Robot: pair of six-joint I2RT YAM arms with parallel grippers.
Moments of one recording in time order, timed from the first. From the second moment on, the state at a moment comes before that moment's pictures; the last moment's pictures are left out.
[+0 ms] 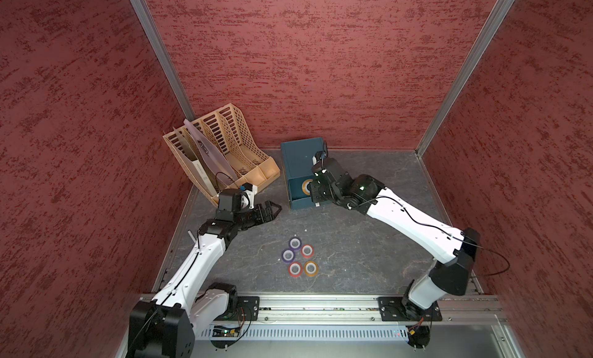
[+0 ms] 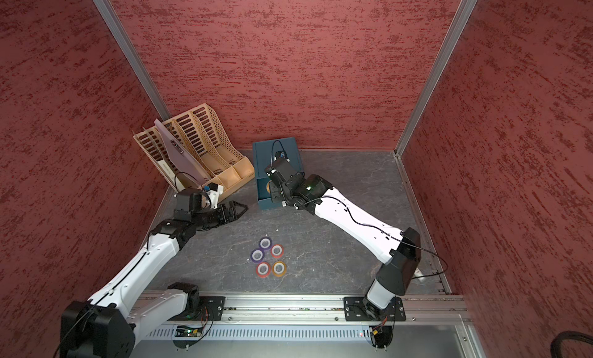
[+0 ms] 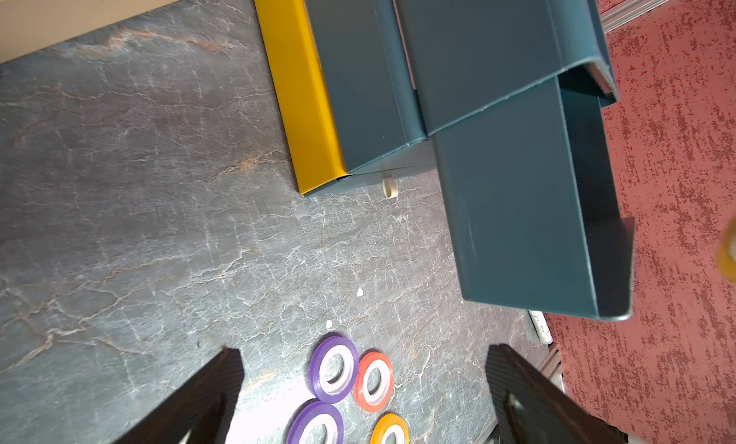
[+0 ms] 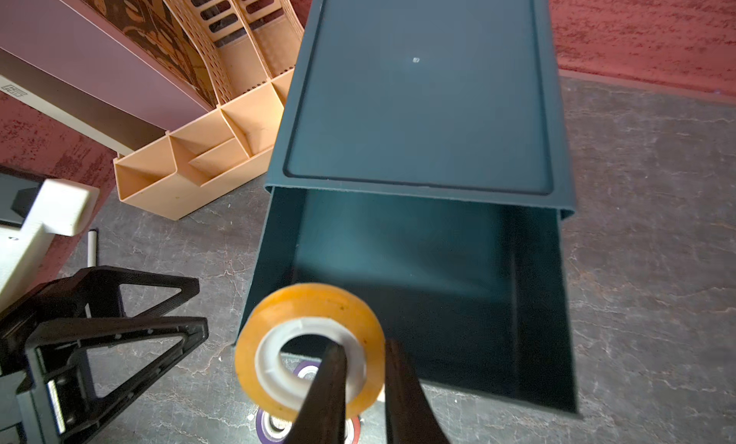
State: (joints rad) left arm -0.15 1.03 0.68 -0.38 0.53 -0.51; right arm 0.87 1.67 1.71 -0.83 0.29 0.48
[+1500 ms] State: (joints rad) left arm -0.15 1.00 0.68 -0.38 0.52 -0.50; right arm 0.96 1.39 1.42 -0.86 0.16 0.57
